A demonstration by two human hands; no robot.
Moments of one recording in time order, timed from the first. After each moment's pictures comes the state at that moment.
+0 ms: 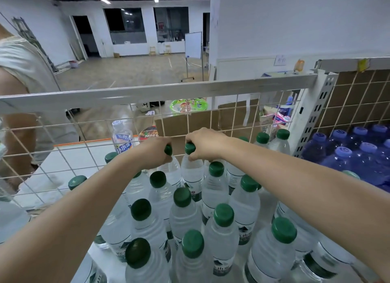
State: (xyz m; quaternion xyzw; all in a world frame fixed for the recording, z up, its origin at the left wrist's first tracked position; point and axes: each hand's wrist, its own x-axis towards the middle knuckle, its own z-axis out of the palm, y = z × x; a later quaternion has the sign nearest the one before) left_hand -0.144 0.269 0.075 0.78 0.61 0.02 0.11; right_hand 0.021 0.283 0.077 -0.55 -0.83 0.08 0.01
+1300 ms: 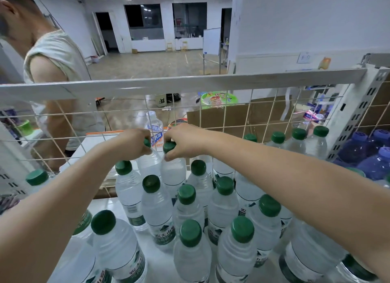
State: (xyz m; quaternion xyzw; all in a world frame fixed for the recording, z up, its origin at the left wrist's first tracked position) left_hand -0.261 0.248 0.090 0.71 0.70 -0.01 0.07; right_hand -0.099 0.267 0.087 -0.42 -0.90 0.10 0.04
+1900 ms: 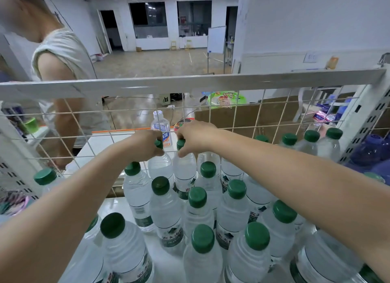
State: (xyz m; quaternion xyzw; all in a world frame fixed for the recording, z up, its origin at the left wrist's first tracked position) left_hand -0.262 0.257 0.081 0.72 0.68 0.04 0.12; right_hand -0.104 0.292 0.079 -0.49 -0.87 0.05 0.01
